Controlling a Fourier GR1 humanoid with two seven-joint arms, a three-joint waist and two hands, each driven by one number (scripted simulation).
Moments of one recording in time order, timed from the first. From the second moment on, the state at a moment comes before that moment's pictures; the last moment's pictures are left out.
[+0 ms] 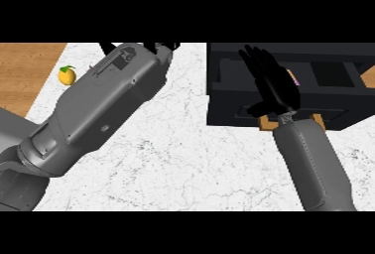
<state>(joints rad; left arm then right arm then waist) -1.28 0.23 -0.59 -0.77 0.91 0.83 -0.05 -0.60 -0.12 0.00 -1.12 1.19 -0.12 -0.12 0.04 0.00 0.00</state>
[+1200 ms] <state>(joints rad) -1.15 0.41 -0.57 -1.06 0.82 0.84 0.09 -1.00 -0.18 -0.17 -0.40 1.29 -0.64 -0.15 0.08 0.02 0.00</state>
